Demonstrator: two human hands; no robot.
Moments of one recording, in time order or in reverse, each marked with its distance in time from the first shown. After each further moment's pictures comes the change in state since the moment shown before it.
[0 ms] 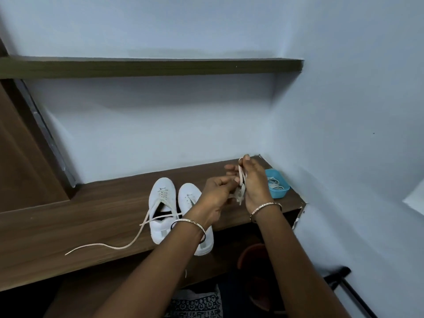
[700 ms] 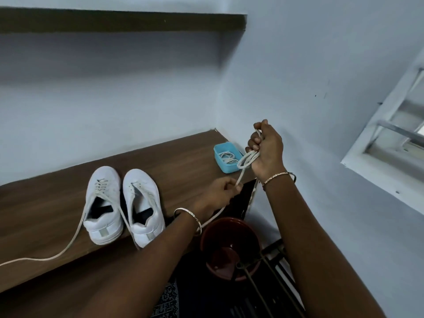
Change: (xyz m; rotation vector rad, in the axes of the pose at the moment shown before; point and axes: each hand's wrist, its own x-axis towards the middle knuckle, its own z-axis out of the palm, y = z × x) left_hand 0.047 -0.095 0.107 0.451 -0.389 -0.143; right_hand 0.048 -0.056 -0.143 0.193 0.337 -0.061
